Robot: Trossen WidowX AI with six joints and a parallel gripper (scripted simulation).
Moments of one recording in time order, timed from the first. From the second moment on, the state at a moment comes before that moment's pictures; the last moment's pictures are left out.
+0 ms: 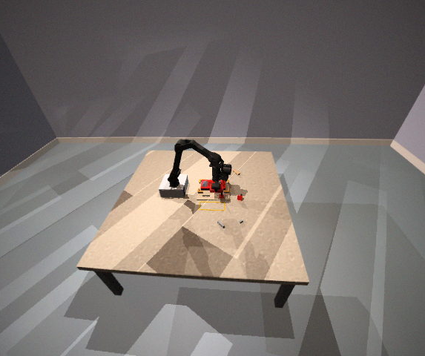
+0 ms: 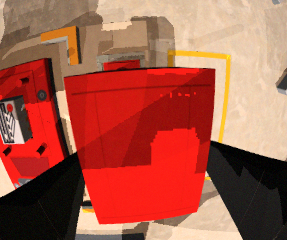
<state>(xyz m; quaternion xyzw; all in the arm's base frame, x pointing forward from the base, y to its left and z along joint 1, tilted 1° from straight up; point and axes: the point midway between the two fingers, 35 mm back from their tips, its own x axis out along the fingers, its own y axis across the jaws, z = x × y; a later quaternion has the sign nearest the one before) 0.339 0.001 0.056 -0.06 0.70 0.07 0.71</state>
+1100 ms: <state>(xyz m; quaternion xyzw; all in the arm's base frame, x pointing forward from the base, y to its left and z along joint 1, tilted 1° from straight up) 0.322 -0.085 0.058 -0.06 0.70 0.06 0.71</state>
